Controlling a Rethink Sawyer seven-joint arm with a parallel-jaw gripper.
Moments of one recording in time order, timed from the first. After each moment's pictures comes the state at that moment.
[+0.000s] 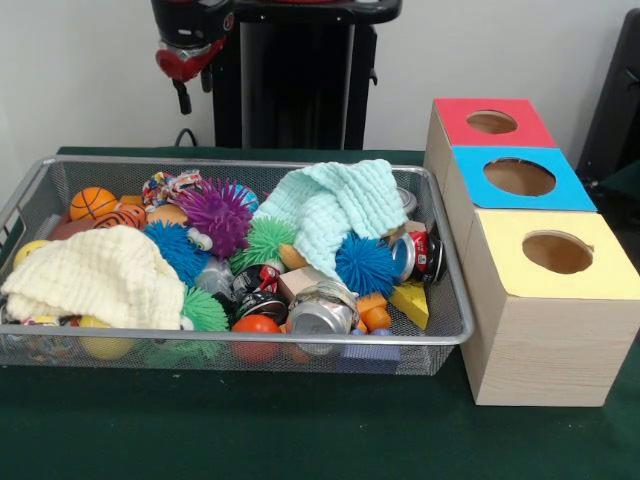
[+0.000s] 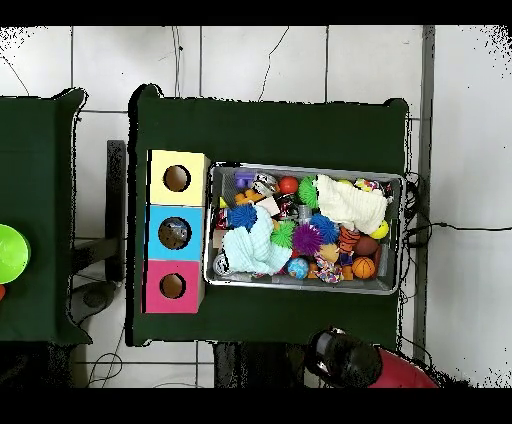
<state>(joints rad) -0.72 -0.62 -0.15 2.14 -0.34 0.32 3.32</state>
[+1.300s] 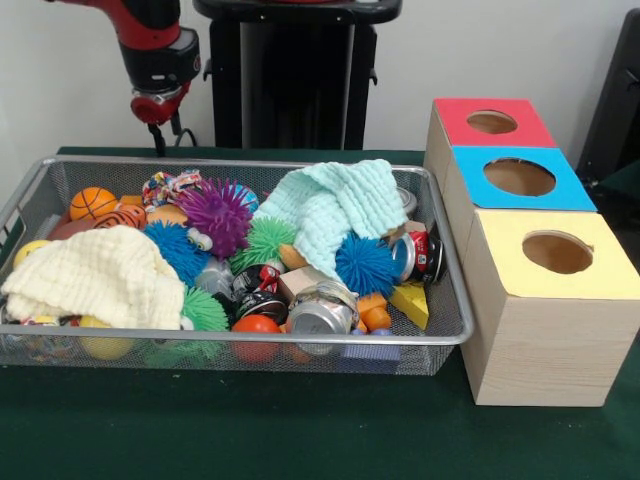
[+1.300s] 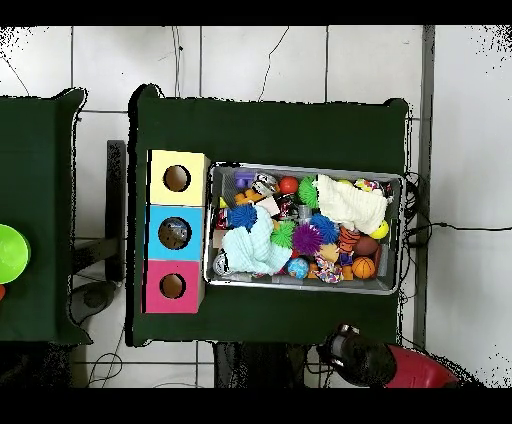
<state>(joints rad) -0.92 -0.44 -0.03 1.99 -0.65 0.24 3.32</state>
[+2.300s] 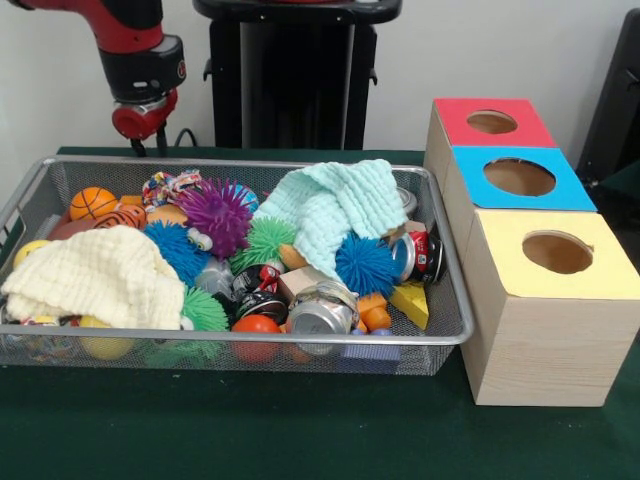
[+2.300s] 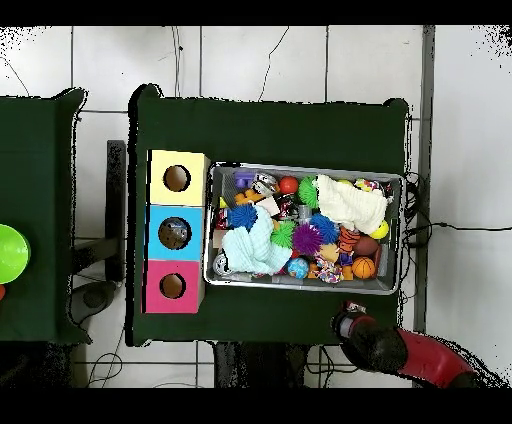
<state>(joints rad) -1.01 -0.50 0.13 1.96 -0.67 0.25 3.32</state>
